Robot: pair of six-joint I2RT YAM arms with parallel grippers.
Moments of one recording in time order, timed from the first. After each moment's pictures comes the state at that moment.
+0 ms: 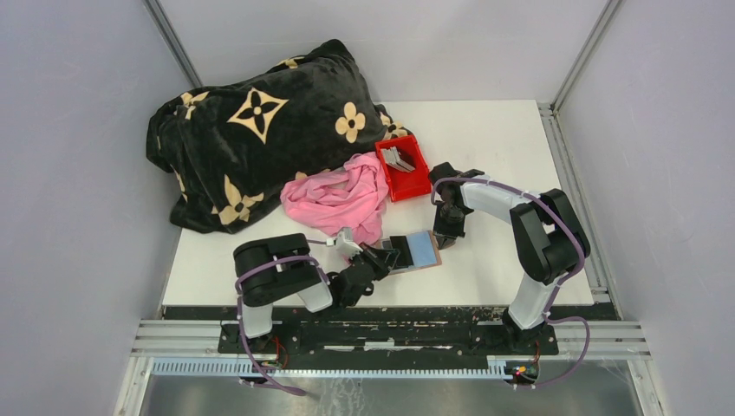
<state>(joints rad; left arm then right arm) -1.18 1.87 0.37 1.17 -0.65 -1.36 0.45 1.79 1.10 -0.79 -0.02 0.68</state>
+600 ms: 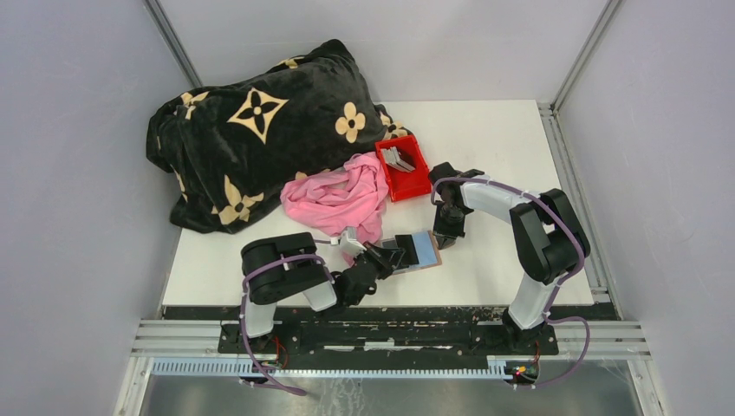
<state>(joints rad) -1.18 1.92 0.40 1.23 -0.63 -1.37 0.45 1.79 1.10 -0.79 -0.02 0.68</state>
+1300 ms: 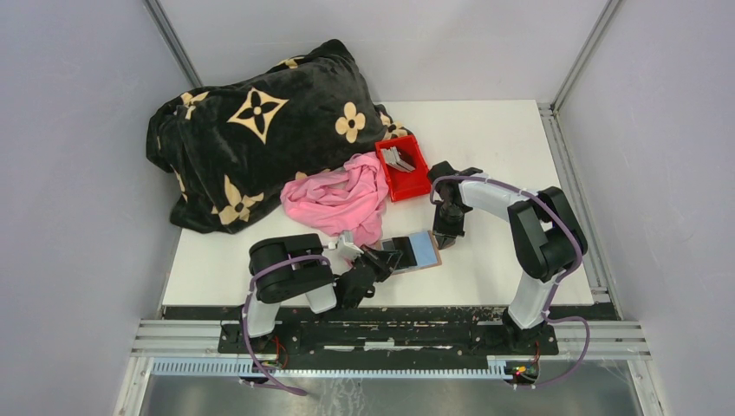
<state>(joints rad) -1.19 1.97 0.38 1.28 -0.65 -1.42 0.45 1.81 1.12 -0.82 -0.02 0.67</state>
